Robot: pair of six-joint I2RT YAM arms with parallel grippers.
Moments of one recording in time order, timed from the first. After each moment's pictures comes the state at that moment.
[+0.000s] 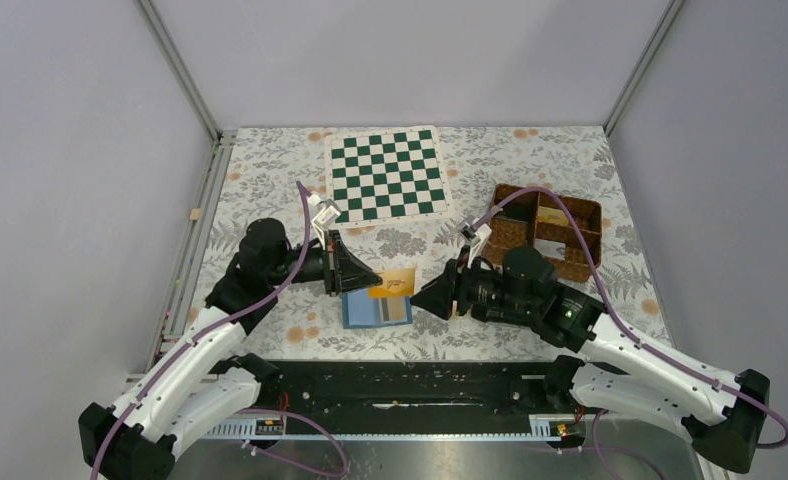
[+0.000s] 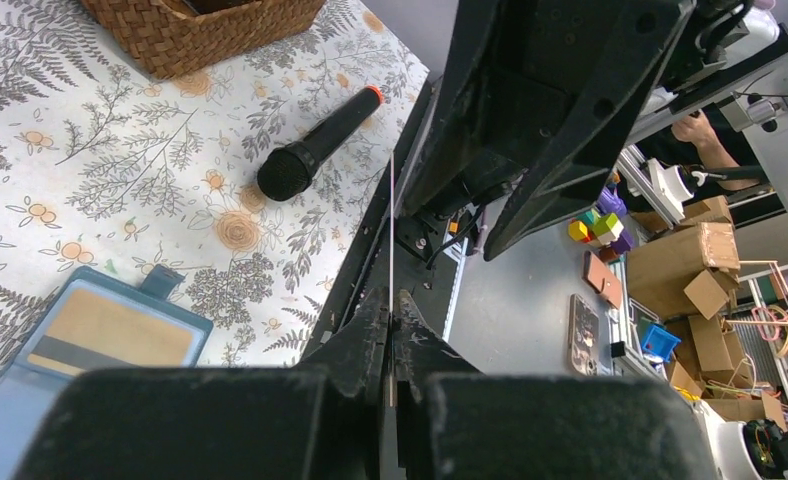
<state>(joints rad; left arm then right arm) -0.50 0.81 0.69 -0.09 0.86 -0.52 0.94 0.81 0.70 -0.14 -0.26 0.59</state>
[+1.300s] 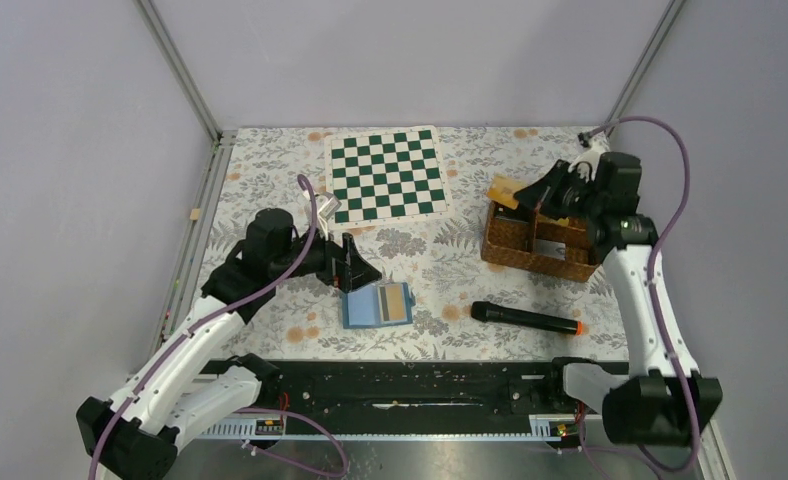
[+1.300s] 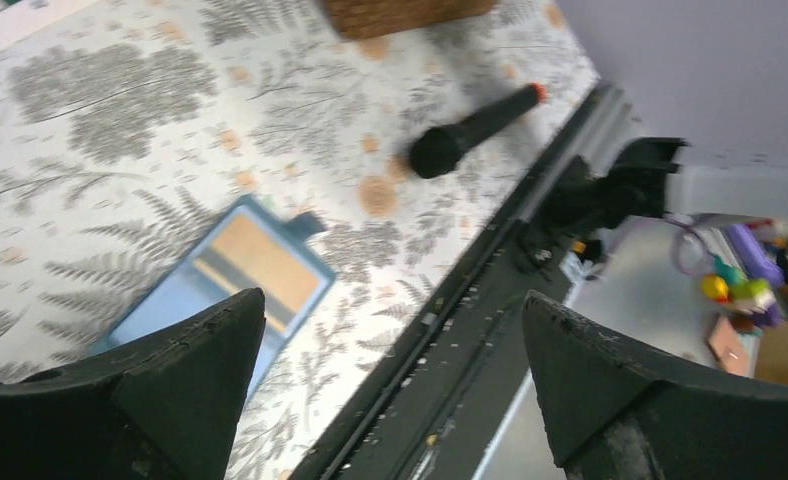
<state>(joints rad) -0.50 0.86 0.82 -0.39 0.59 -0.38 0.02 1.06 1.03 -0.40 -0.56 0.50</state>
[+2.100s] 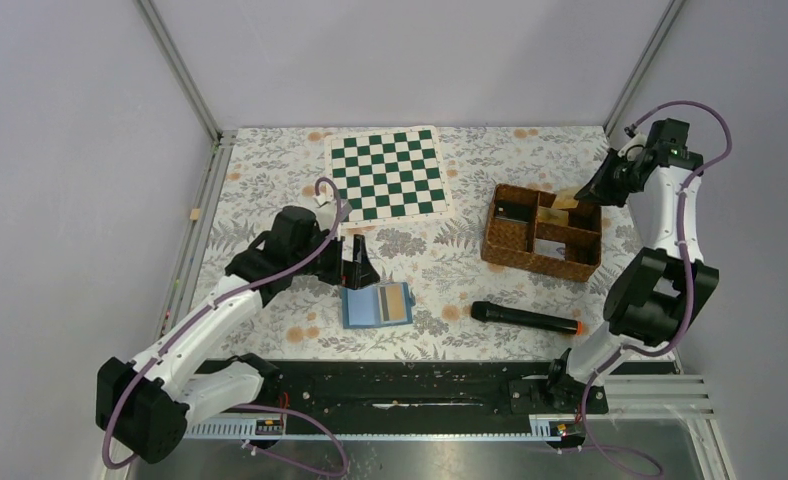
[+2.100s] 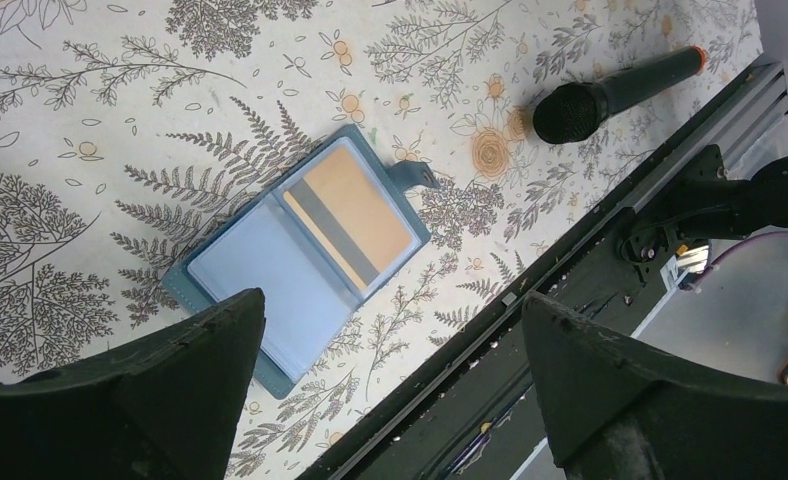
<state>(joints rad) -0.50 1.03 0.81 -0.48 0.41 -0.34 -0.38 1.65 1.56 -0.96 -0.48 0.17</state>
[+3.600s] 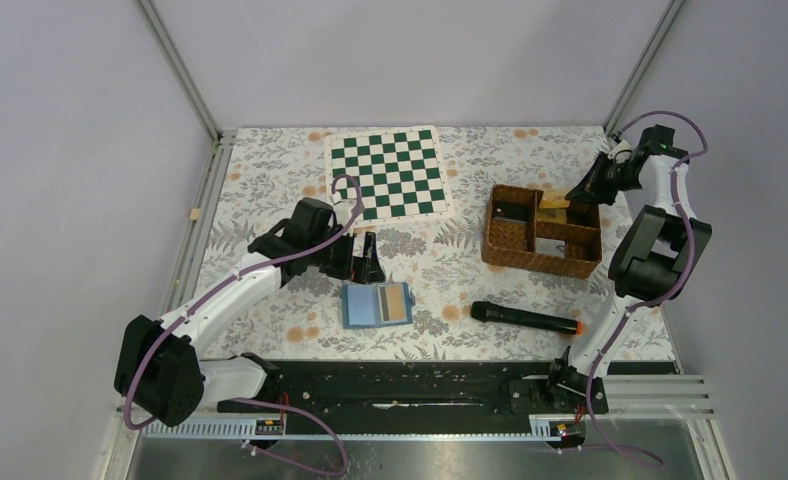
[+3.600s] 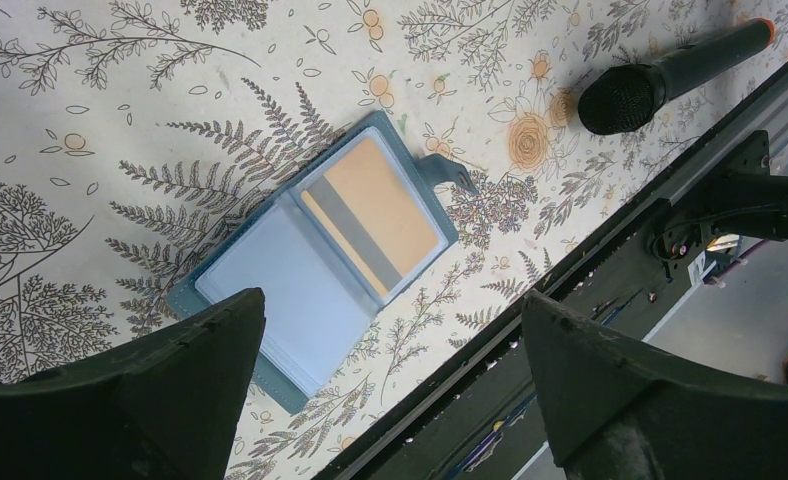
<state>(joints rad) -0.50 1.23 0.86 -0.49 0.41 -0.32 -0.40 1.99 1.70 -0.92 -0.63 0.08</state>
